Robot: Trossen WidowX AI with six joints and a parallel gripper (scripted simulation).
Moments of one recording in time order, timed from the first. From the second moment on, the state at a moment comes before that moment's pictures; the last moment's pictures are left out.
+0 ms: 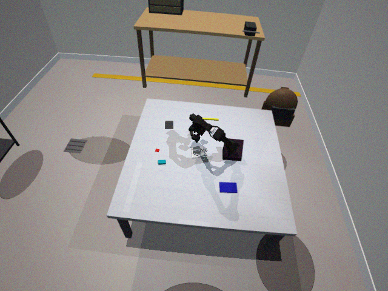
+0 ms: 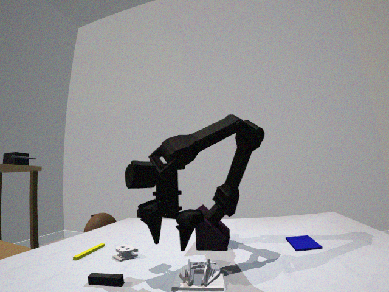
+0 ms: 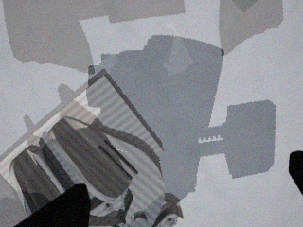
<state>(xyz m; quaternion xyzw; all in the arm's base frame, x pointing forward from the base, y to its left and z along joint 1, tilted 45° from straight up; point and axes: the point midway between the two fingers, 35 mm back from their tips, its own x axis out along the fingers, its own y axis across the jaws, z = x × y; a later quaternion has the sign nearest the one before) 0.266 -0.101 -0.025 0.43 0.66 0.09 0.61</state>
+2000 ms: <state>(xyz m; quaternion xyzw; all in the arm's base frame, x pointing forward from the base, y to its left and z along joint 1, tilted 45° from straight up) 0.222 -0.181 -0.084 0.72 0.55 -0.38 0.18</state>
